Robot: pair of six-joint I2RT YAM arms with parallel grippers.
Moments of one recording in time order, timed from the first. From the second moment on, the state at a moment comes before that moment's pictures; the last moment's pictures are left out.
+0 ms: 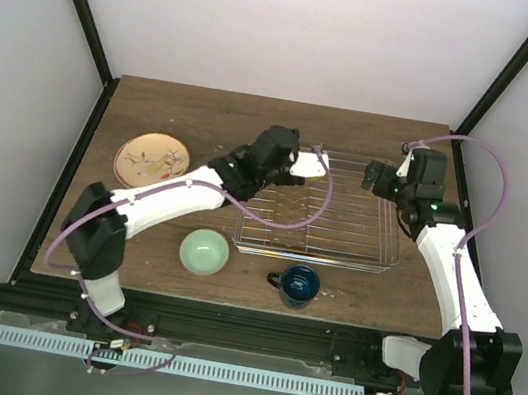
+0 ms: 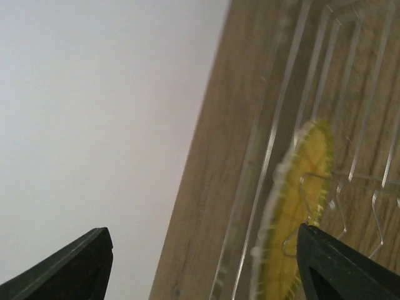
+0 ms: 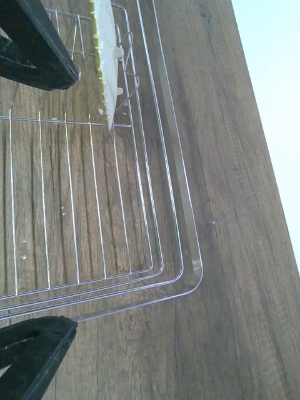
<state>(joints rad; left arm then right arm) -0.84 1.77 1.45 -0.15 -0.30 0.91 0.10 1.22 1.06 -0.49 -0.03 0.26</state>
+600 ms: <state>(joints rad) -0.03 1.55 1.44 -0.39 -0.02 -0.18 0.09 1.19 1.01 -0.46 -0.10 0.26</state>
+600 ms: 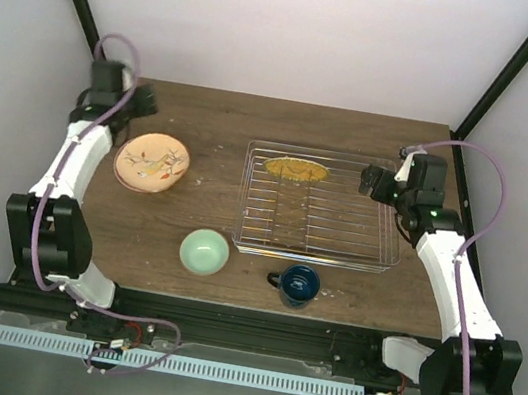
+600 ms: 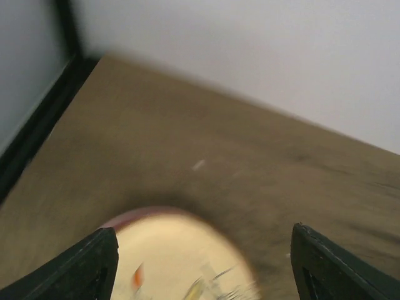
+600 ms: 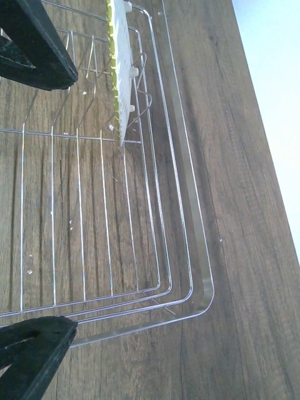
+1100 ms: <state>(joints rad) 0.23 1.49 1.07 -0.37 0.13 -0.56 0.09 1.20 1.01 -0.47 -0.13 0.26</state>
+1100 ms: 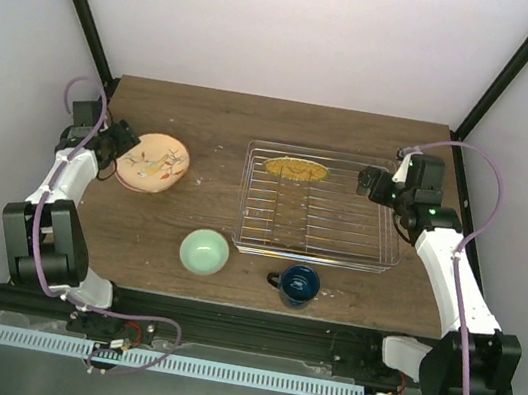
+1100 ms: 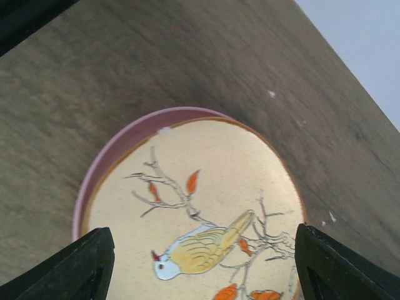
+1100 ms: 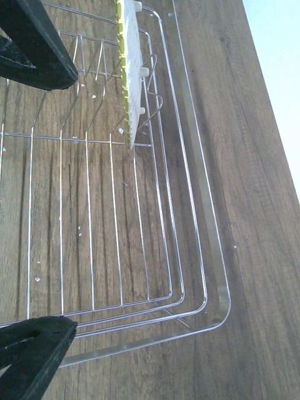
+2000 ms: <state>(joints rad) 0.35 1.60 0.87 -0.16 0.29 -0.66 0.09 1.23 1.01 -0.49 -0.19 0.24</state>
